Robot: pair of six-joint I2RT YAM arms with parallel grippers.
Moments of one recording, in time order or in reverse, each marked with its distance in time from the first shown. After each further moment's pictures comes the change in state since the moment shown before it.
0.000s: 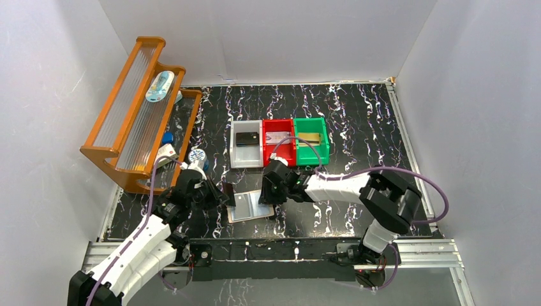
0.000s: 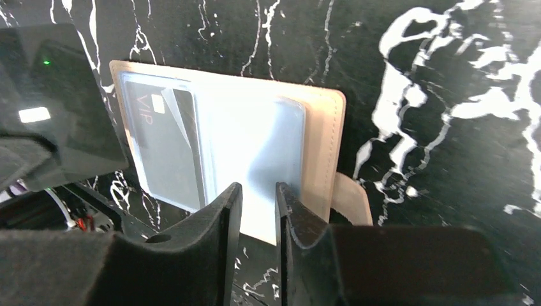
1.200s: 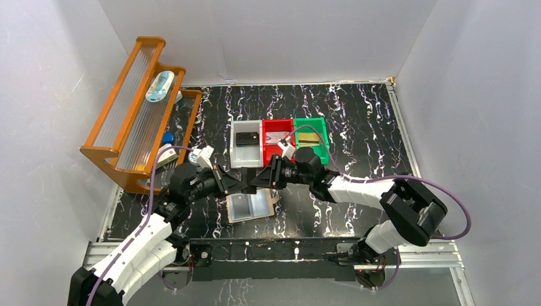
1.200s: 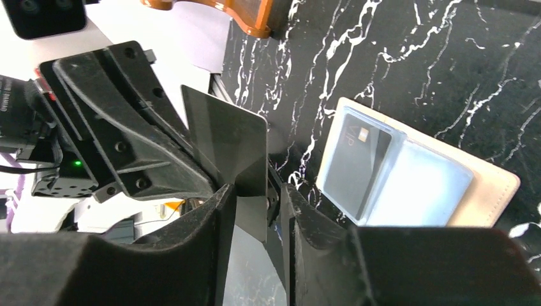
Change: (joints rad) left arm 0.000 0.025 0.009 0.420 0.352 -0.069; right arm -0.192 -0.198 -0.215 0.578 -0.413 0.101
